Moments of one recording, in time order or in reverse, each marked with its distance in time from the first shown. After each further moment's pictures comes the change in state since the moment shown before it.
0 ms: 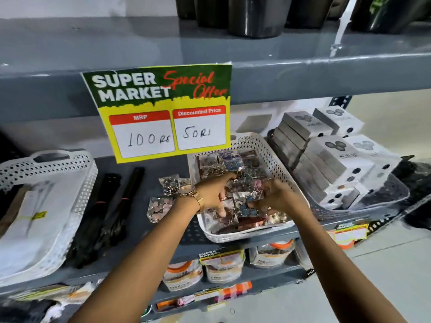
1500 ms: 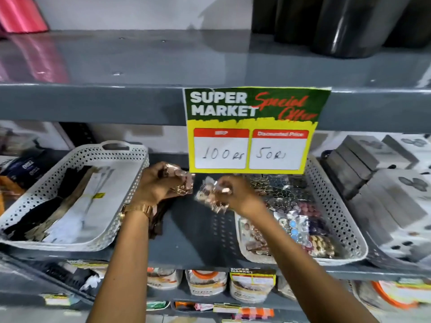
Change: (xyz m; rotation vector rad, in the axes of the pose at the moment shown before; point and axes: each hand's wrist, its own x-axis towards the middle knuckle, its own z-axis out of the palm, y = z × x) left_hand -0.137 -0.096 -0.059 -1.267 0.797 -0.243; right_hand 0.000 -0.146 0.082 0.154 -0.139 -0.420
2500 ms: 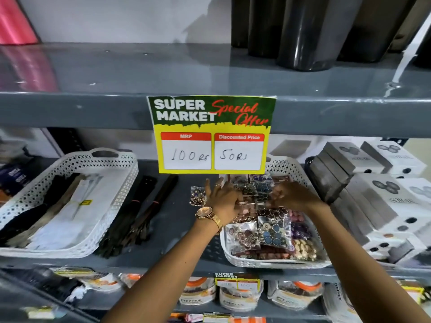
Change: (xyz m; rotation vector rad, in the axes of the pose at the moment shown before) left_hand 0.024 -0.067 0.148 1.335 -0.250 0.331; right_hand -0.006 0.095 -0.121 -0.483 -0.069 0.144
